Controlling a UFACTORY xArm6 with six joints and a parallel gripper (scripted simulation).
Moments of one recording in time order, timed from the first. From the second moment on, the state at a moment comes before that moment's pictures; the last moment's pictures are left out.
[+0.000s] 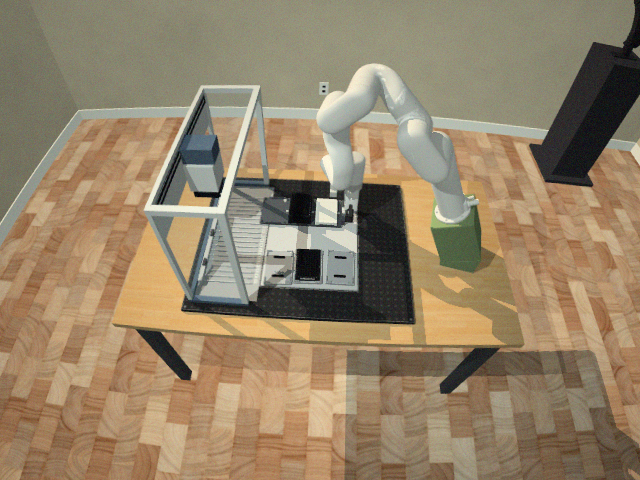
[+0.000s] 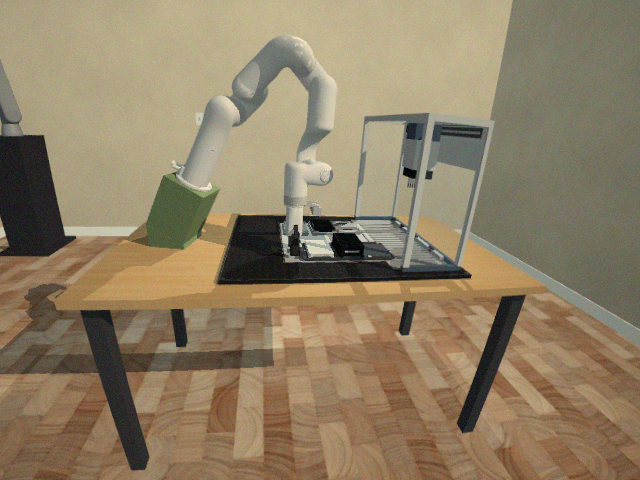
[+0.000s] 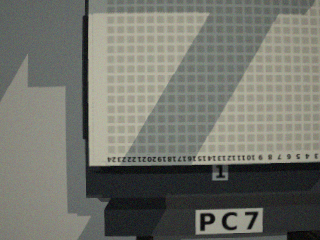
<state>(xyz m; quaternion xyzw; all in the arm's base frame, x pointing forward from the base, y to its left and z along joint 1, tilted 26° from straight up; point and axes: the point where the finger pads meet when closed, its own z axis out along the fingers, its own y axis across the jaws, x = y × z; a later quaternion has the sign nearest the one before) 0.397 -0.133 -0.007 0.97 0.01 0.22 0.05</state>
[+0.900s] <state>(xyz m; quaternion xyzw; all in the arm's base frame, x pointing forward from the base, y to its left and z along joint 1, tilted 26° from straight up) 0.418 -0.132 0.003 0.97 0.01 0.22 0.05</state>
